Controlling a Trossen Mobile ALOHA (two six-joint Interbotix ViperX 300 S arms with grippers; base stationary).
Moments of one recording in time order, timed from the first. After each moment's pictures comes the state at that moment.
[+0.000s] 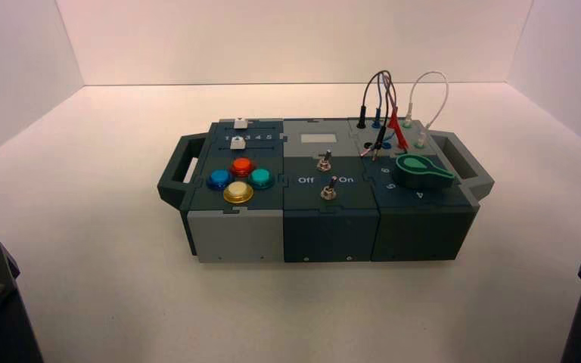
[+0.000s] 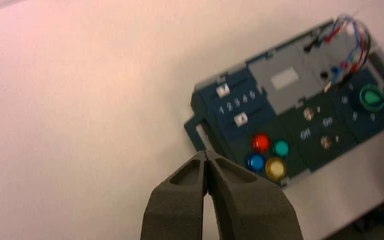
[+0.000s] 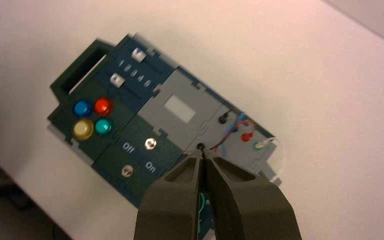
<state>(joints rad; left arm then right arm) -0.40 -0.75 0.83 -0.10 0.92 0.12 0.65 -0.59 0.78 0.00 0.77 -0.05</state>
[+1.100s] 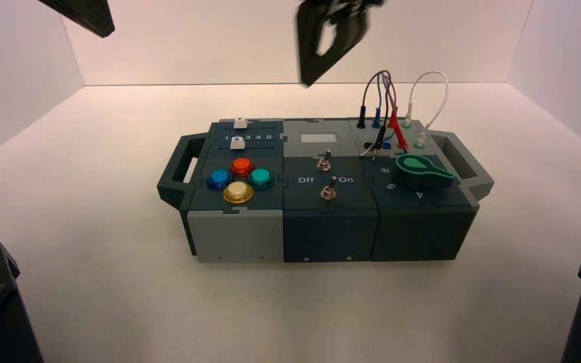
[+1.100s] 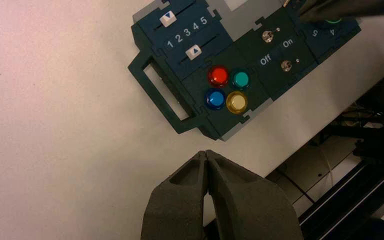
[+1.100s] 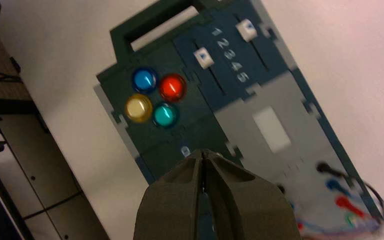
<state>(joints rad) -0.38 -0.71 0.85 -0.28 1.11 0.31 0.83 -0.14 0.60 0.17 0.75 -0.31</state>
